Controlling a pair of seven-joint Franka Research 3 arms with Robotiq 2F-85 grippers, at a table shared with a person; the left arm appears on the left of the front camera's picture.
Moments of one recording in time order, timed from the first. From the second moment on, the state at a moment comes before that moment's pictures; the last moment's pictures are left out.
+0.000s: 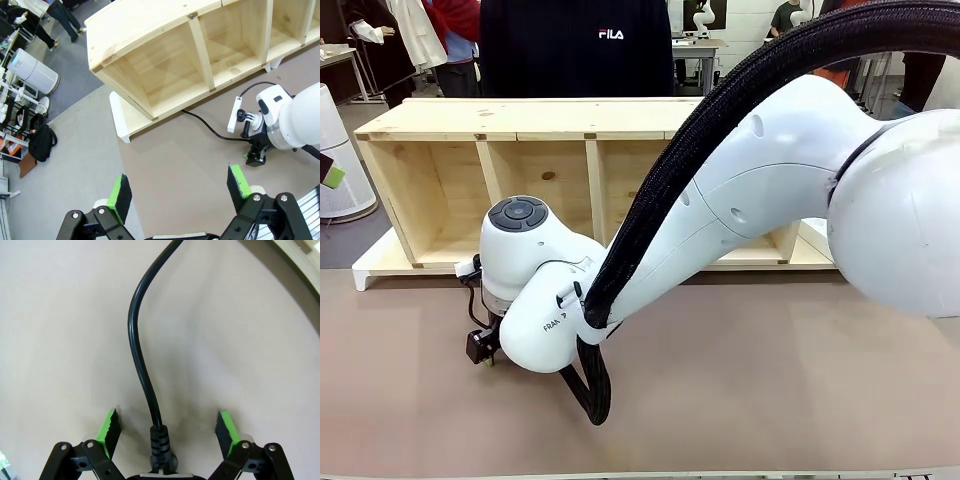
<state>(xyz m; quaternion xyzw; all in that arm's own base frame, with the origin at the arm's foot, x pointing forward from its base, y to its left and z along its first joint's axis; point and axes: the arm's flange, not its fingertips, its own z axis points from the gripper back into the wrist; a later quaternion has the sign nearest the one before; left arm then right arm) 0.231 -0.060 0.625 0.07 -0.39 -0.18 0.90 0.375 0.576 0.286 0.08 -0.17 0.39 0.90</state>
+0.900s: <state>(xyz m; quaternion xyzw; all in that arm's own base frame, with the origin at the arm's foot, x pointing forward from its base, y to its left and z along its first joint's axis) 0.231 -0.060 0.625 0.07 -0.39 -0.18 0.90 0.379 0.576 0.299 0.06 -0.17 0.39 0.90</state>
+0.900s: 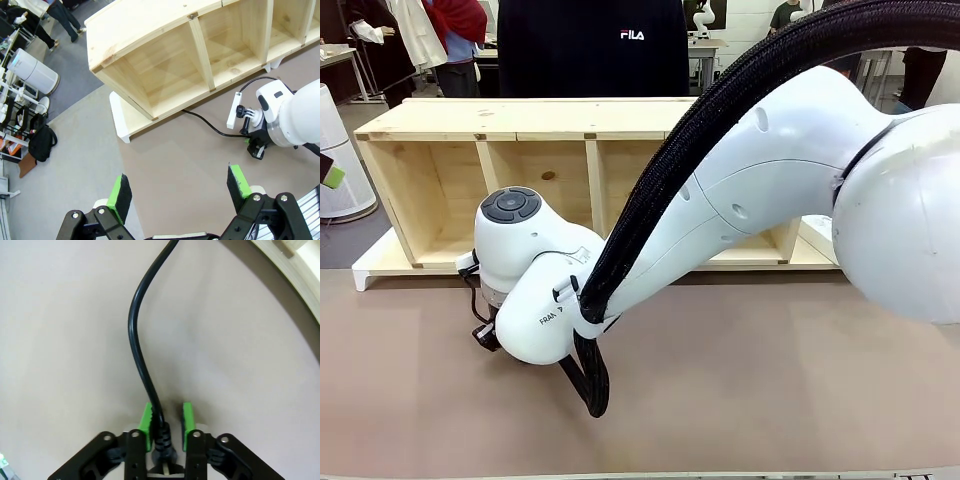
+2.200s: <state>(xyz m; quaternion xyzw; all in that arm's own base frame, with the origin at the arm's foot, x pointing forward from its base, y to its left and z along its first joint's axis) 0.231 -0.060 0.625 0.07 -0.39 -0.18 0.90 0.376 0.577 0.300 0.06 -0.17 0.38 0.91</state>
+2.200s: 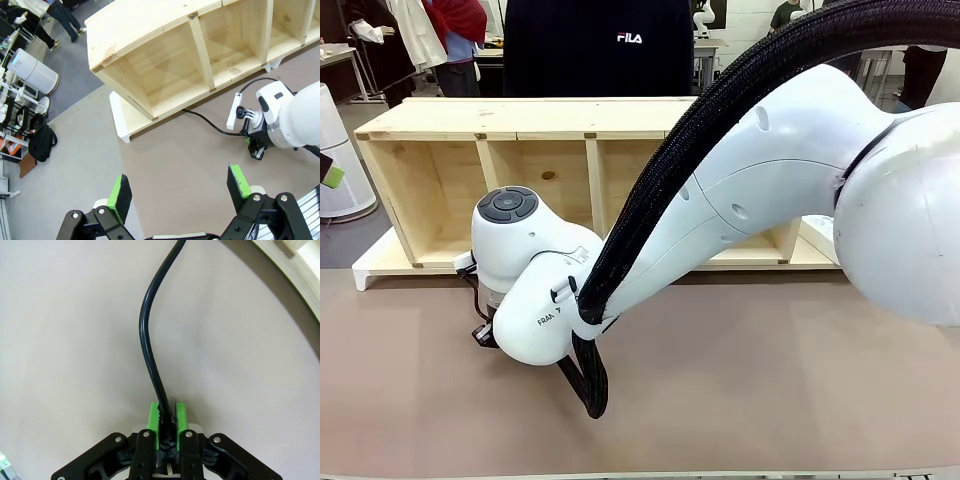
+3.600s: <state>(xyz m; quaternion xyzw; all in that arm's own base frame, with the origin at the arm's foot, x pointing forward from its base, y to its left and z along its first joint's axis) 0.231 -0.060 0.625 0.07 -0.39 -0.18 0.90 0.367 0.579 0.308 0.05 -0.16 0.38 0.91</state>
